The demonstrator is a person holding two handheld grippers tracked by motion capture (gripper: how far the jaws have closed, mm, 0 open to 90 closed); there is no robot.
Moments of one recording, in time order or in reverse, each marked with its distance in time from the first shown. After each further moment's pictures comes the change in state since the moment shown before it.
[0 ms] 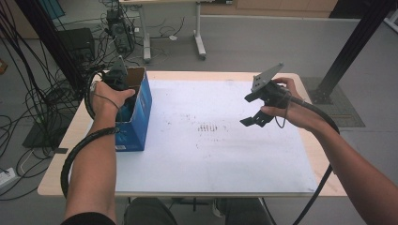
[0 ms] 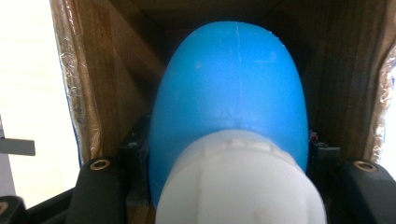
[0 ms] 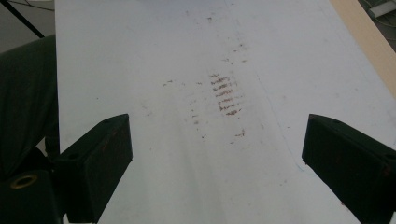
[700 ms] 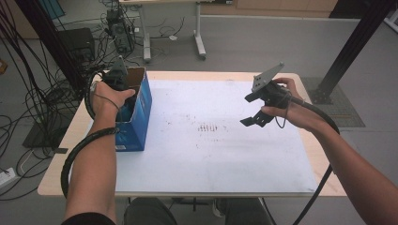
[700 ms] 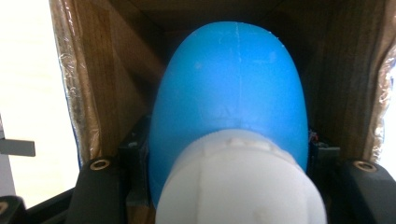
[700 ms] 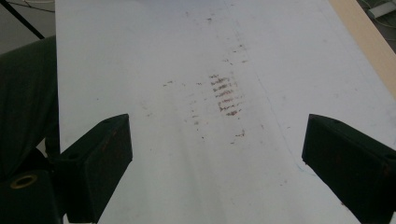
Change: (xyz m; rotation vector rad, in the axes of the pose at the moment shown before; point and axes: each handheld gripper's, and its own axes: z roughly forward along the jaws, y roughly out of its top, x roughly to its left) left arm 0.000 0.000 0.000 -0.005 0.003 0.001; right arm 0.000 -0.001 -0.001 -0.004 -0.001 0.003
